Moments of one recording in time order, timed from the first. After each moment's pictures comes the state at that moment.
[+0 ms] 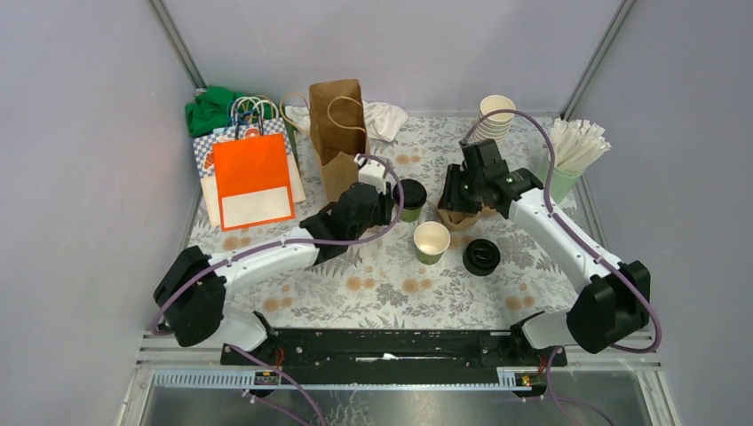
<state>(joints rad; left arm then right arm) -0.88 1.41 0.91 0.08 -0.34 -0.37 0.44 1.38 1.20 -0.74 -0.06 0.51</state>
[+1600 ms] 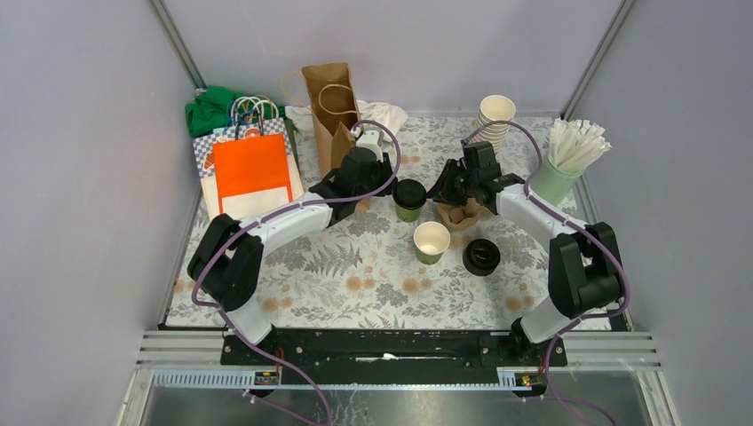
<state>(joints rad) -0.67 1.68 1.16 0.07 -0.09 -0.48 0.33 1.58 1.06 -0.27 -0.25 0.69</state>
